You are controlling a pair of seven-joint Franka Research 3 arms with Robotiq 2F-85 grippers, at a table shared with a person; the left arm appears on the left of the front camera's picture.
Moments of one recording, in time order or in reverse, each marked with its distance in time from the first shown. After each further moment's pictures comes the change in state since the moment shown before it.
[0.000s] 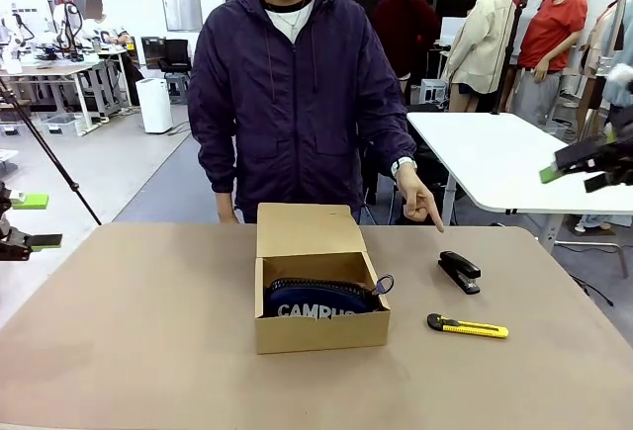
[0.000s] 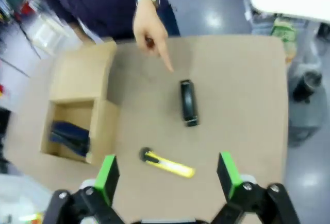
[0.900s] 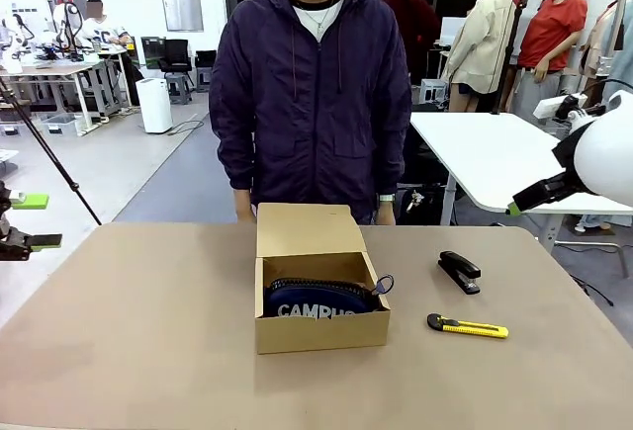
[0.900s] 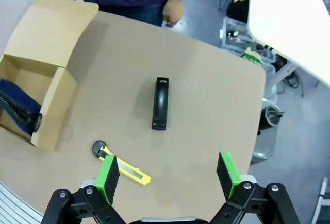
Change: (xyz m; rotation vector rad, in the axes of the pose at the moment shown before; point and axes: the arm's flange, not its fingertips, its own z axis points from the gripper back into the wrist) left arm 0.000 0.000 0.000 0.000 0.000 0.000; right arm -0.019 0.036 -0.044 -0.159 0.015 0.322
